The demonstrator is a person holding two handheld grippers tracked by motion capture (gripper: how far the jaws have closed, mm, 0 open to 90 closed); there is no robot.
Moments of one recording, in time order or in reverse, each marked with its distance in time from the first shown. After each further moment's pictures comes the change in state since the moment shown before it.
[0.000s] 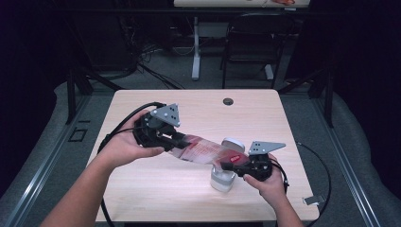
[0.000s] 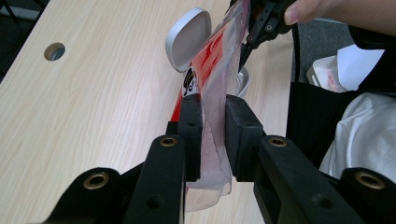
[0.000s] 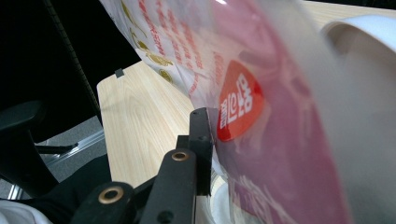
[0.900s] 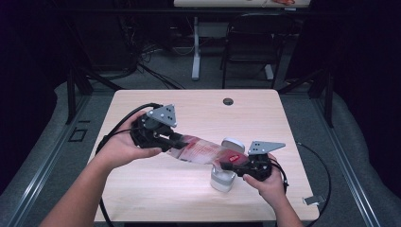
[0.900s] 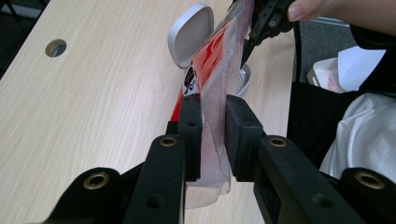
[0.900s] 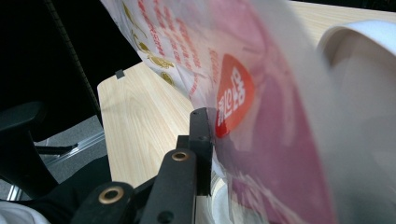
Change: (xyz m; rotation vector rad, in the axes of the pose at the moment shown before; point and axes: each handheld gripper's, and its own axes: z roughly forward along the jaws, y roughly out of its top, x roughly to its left) left arm 0.002 -0.007 -0.001 -0.006 0.004 -0.012; right arm 0.002 0.001 0.001 -0.010 -0.002 0.000
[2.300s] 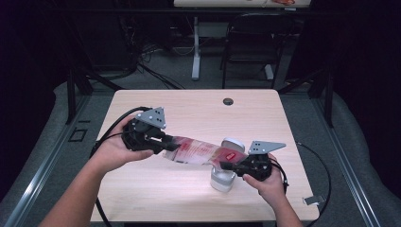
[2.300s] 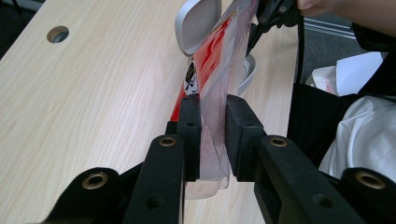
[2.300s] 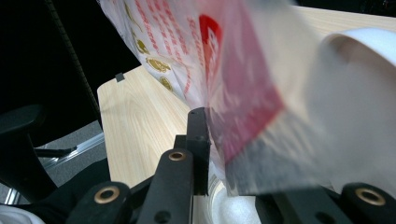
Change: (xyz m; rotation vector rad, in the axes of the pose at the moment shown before) left arm 0.005 -0.027 -0.002 -0.030 0.000 -0.060; right arm 0.000 0.000 -0.001 -0.007 -0.005 -0.005
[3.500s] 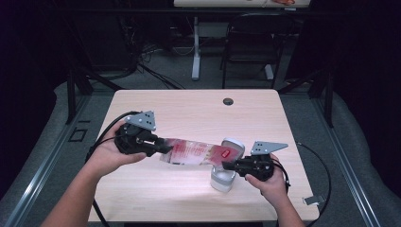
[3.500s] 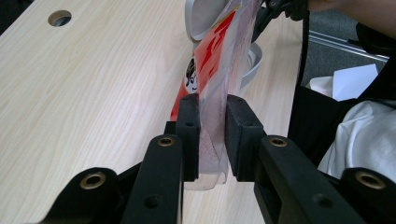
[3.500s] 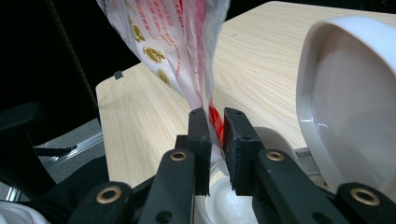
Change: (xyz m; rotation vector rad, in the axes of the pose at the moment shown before) left arm 0.008 -0.029 0.001 -0.036 -0.009 -0.068; right arm -0.005 -0.004 -0.004 0.000 0.006 0.001
